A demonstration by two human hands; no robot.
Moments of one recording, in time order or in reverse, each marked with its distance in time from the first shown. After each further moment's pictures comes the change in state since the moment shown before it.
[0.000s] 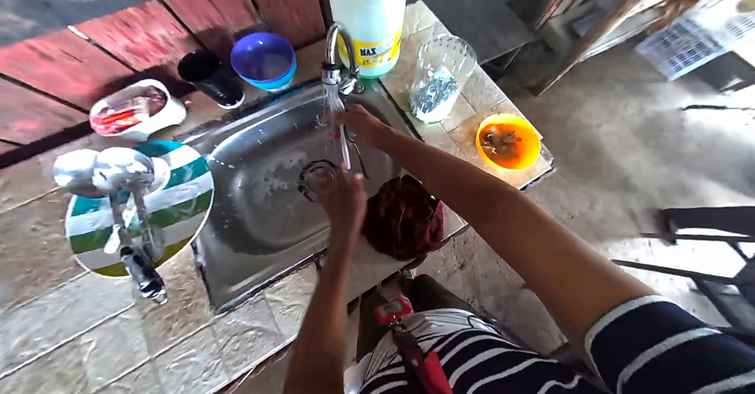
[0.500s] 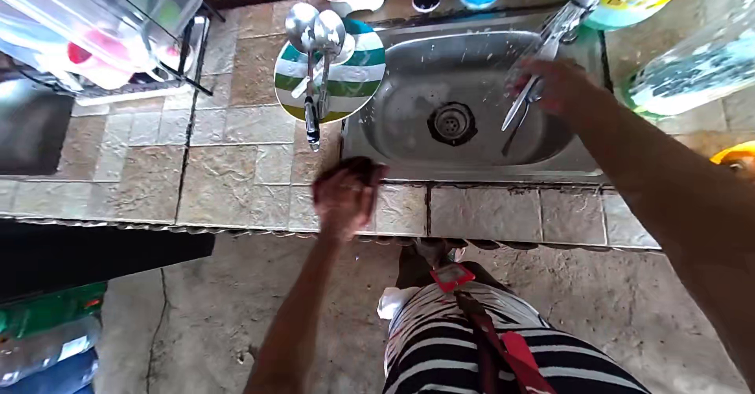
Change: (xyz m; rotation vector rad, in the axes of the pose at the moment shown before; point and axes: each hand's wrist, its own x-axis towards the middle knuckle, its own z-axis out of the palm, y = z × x) left_hand -0.175 -0.209 -0.082 0.265 0.380 -0.054; right_hand -0.006 0.008 0.003 -0.105 0.111 0.075
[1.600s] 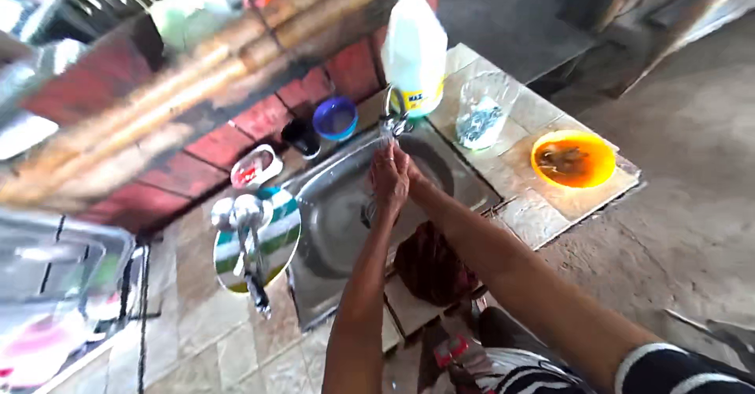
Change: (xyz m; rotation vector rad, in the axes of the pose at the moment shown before) left_hand 0.216 0.255 0.067 -0.421 -0.136 0.346; right_hand 0.000 0.017 0.038 0.795 -0.039 -0.254
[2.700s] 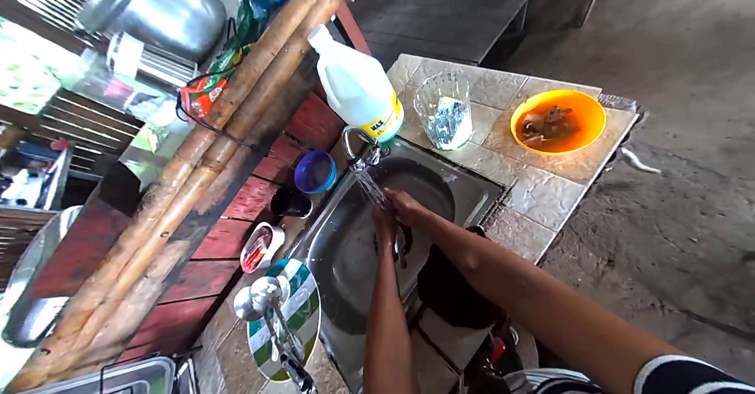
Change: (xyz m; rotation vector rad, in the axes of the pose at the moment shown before) left_hand 0.027 -0.038 0.035 -0.268 -0.155 -0.252; right_hand -0.015 0.002 -0.013 -0.308 0.313 0.170
